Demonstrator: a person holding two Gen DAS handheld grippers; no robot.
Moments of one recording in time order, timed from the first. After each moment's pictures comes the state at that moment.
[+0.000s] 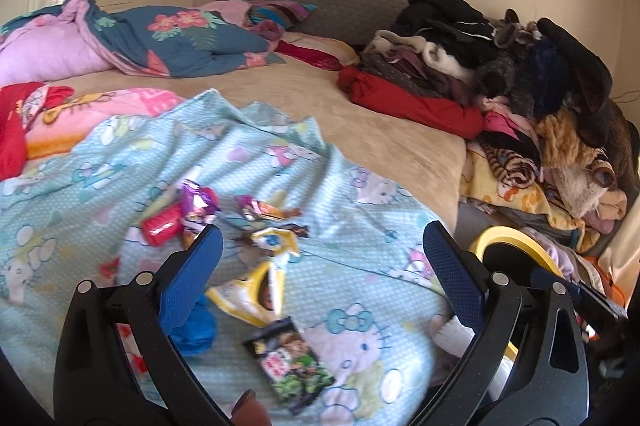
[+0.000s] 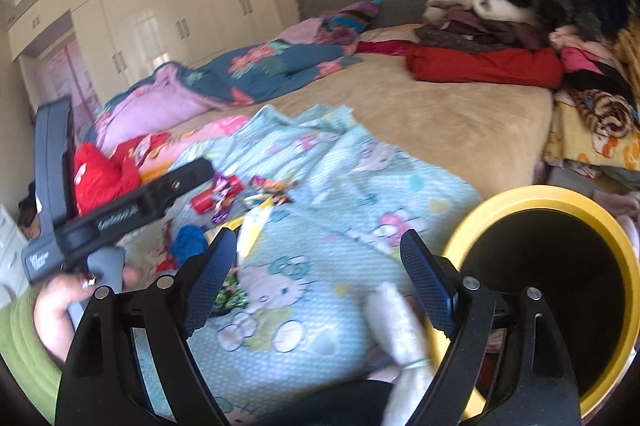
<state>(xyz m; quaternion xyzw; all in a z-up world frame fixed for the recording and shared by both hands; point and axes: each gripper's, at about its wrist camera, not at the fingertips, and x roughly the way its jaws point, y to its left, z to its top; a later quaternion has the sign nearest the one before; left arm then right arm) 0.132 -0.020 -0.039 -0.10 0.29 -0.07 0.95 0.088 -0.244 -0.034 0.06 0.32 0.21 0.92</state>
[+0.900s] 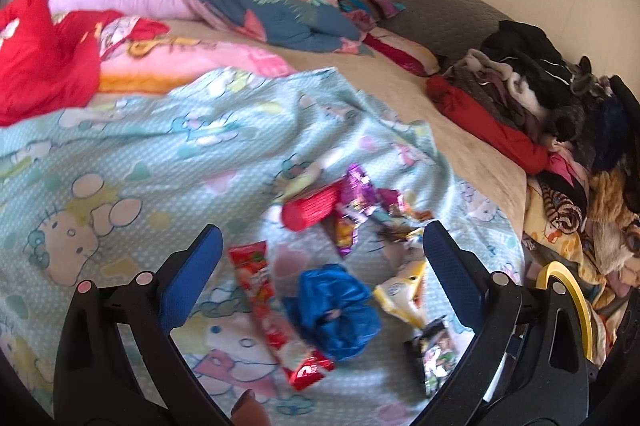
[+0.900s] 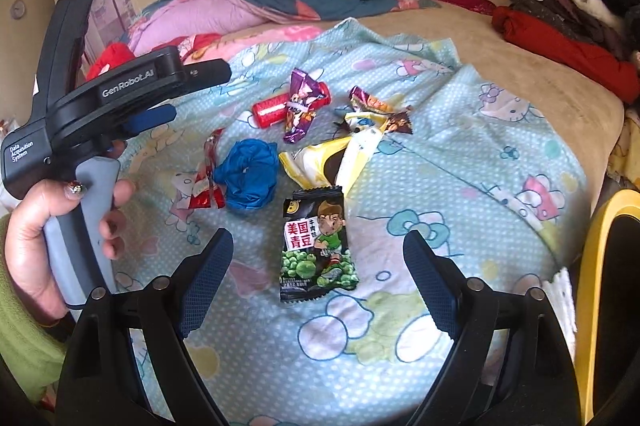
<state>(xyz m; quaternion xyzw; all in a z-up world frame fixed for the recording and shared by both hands) 0.132 0.106 -0.077 -0.19 0.33 0.03 0.93 0.101 -0.116 -0.092 -0.03 0.41 0.28 0.87</state>
